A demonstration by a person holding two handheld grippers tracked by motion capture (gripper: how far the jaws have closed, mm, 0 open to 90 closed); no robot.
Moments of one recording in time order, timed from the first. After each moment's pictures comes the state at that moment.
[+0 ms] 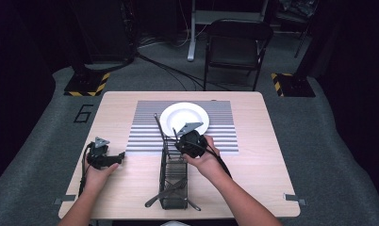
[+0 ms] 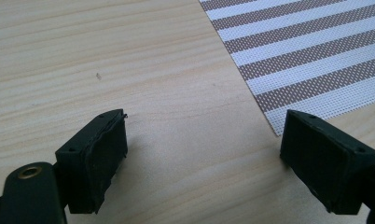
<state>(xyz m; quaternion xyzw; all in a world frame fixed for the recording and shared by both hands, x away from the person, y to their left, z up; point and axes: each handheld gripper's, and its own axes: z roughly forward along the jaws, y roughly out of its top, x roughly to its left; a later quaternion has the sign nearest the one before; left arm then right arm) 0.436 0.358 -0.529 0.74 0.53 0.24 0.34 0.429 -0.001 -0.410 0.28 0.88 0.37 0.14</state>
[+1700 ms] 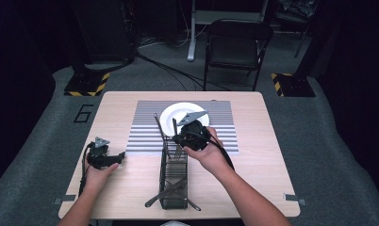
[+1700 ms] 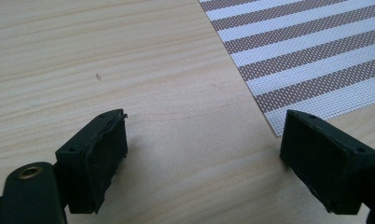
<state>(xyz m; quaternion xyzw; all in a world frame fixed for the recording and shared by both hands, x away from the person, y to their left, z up) 0.437 0.358 -0.529 0.74 0.53 0.24 0.34 0.422 -0.007 -0.356 0.27 0.87 0.40 0.11</state>
